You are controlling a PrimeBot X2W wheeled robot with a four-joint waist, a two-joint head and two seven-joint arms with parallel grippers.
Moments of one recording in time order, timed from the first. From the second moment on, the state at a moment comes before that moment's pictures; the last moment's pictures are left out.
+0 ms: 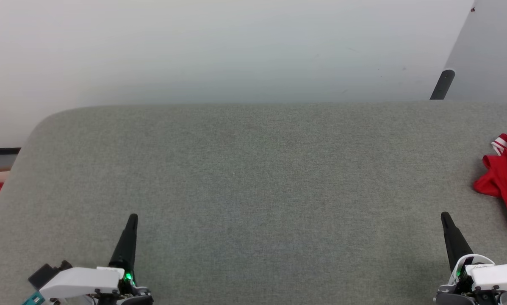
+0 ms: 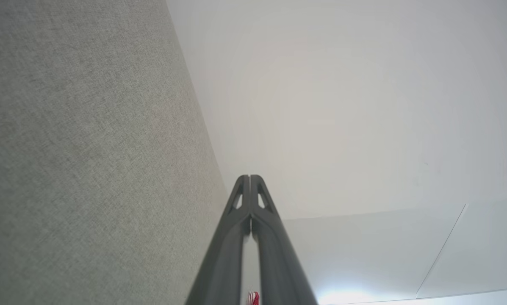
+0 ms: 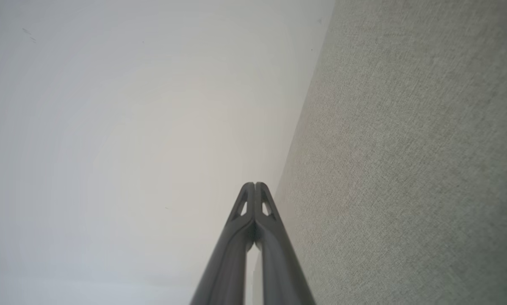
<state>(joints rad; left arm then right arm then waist) -0.09 0.07 0.11 0.24 -1.49 -0.13 0.08 -0.08 -0.06 -0.11 0.24 1.47 0.13 0.08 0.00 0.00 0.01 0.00</state>
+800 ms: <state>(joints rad) -0.10 0.05 0.11 0.24 -1.61 -0.13 0.12 -0.11 -0.05 -0.11 0.24 1.61 0.13 0.11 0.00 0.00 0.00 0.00</state>
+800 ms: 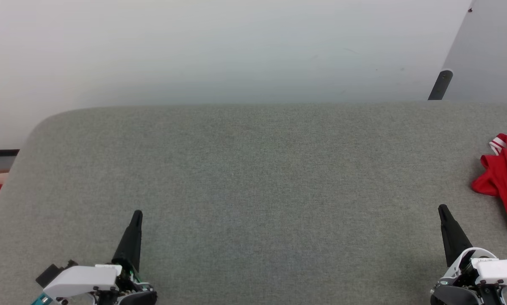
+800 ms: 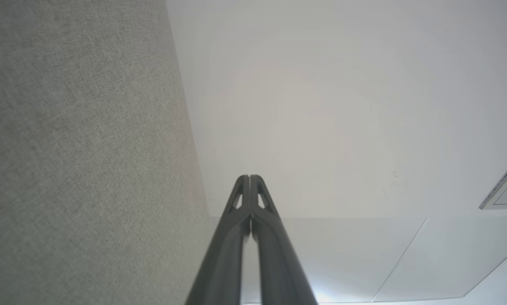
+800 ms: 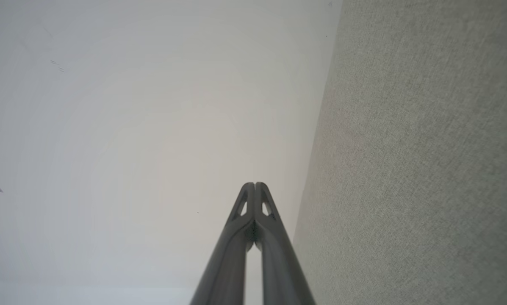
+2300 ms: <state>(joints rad) -0.10 0.05 0.11 0.24 -1.61 -0.13 0.11 -0.11 -0.05 -0.11 0.24 1.61 0.13 0.11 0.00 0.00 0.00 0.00</state>
